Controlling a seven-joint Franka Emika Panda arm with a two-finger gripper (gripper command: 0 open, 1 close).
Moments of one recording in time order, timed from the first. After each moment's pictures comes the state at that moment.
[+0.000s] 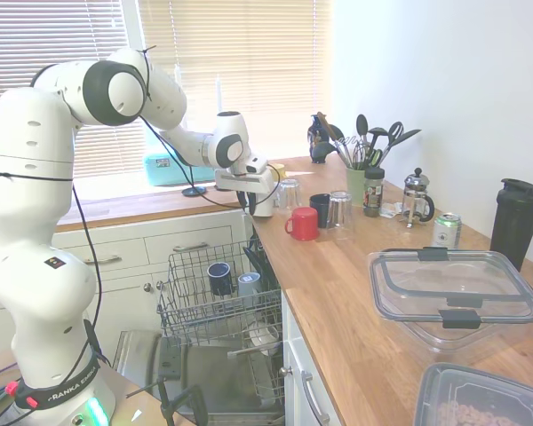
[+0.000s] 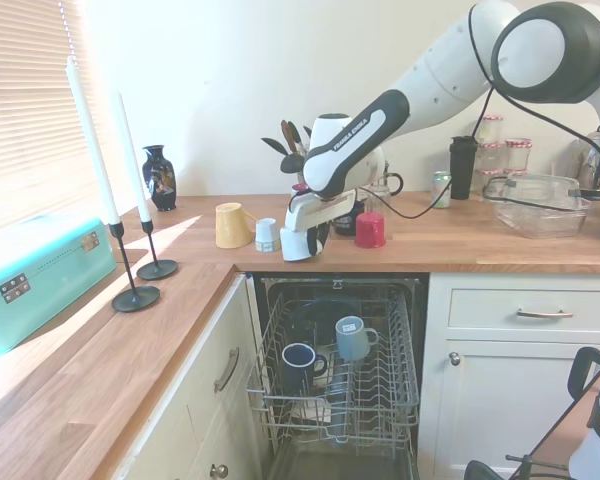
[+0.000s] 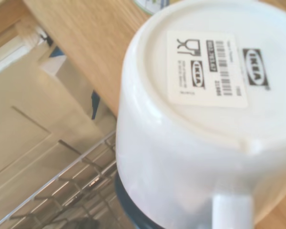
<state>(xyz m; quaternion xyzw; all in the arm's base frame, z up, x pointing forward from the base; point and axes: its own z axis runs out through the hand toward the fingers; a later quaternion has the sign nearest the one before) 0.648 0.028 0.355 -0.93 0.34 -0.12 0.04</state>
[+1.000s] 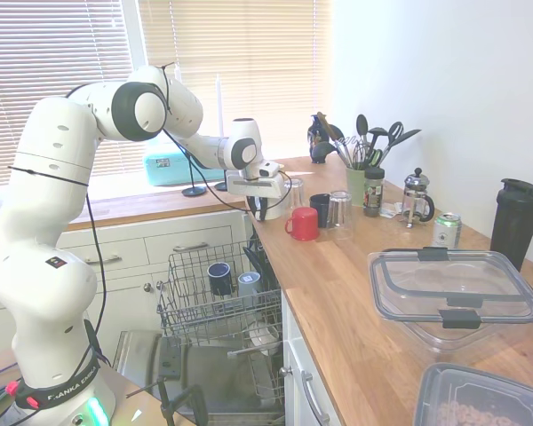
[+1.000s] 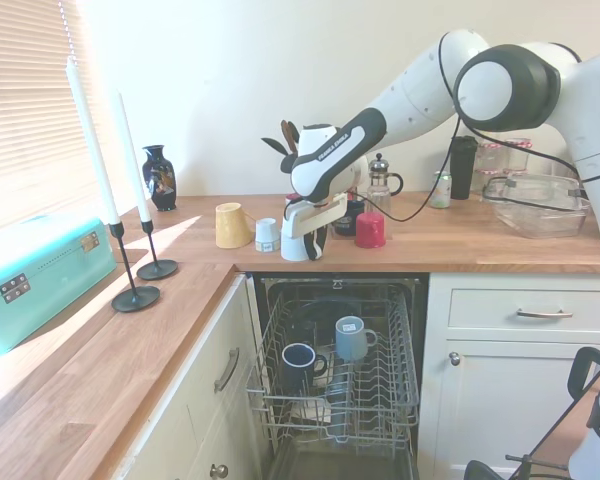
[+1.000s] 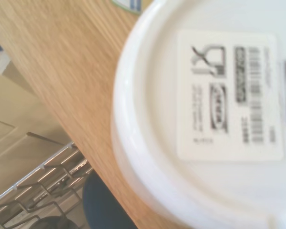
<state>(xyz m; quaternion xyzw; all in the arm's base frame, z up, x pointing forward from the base) 0.686 0.016 0.336 -0.94 0.33 -0.09 0.01</state>
